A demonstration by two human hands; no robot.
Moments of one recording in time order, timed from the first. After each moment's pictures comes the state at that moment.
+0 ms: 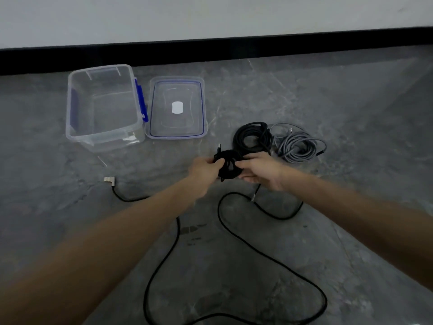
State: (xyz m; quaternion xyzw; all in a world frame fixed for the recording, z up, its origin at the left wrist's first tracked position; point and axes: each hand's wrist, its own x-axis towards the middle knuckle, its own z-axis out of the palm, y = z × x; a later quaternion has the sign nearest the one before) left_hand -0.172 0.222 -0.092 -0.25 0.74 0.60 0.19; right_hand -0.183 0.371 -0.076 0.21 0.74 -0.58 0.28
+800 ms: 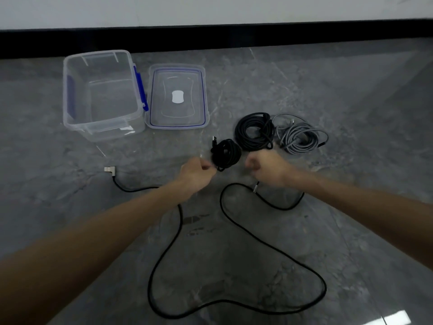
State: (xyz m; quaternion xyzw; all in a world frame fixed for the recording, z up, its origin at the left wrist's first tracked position) left_hand -0.147 0.186 -0.097 -0.13 0.84 0.47 0.25; right_hand -0.167 0.386 -0.075 -0.10 0.96 -0.15 0.21
